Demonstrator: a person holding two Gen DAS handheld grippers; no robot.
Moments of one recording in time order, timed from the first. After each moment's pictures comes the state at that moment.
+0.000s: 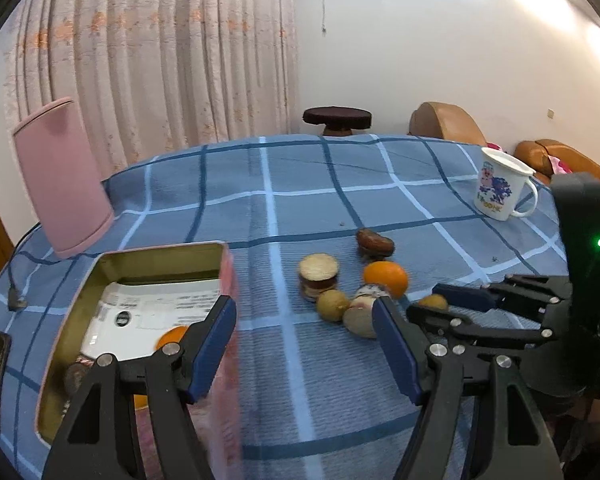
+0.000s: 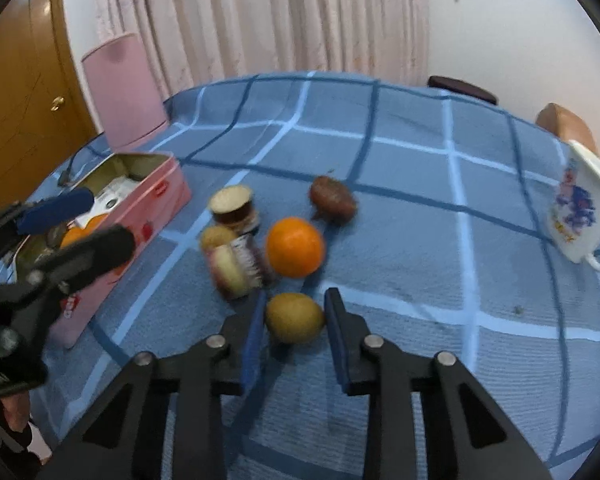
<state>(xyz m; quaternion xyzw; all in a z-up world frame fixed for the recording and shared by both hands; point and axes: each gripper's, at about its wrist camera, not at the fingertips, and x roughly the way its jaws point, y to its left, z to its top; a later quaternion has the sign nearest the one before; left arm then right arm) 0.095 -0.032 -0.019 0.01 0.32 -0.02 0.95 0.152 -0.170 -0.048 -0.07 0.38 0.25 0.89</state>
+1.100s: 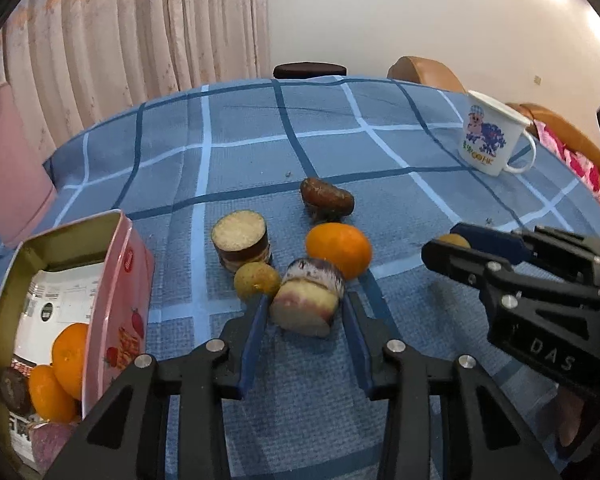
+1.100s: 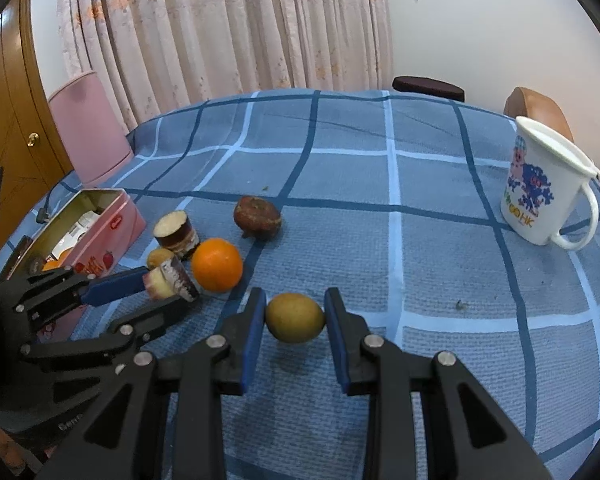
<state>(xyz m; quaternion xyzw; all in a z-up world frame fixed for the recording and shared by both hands) 0.137 -0.066 -0.056 0.02 0.40 -0.06 0.92 0.164 -0.206 -0.045 -0.03 0.37 0.22 0.90</state>
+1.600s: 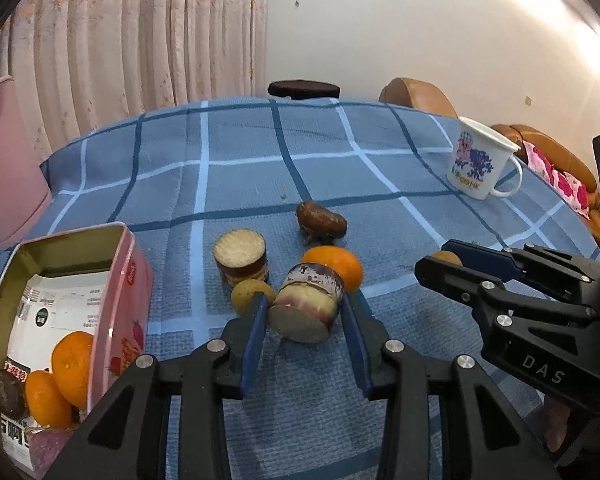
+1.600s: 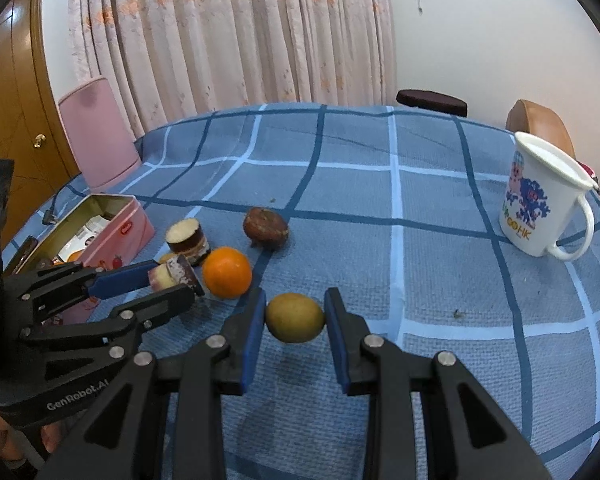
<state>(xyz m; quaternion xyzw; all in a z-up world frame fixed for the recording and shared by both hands) 0.128 -0.061 -0.046 -0.01 0.36 -0.08 0.93 0.156 -0.208 -0.038 -0.03 0.34 0.23 0.91</state>
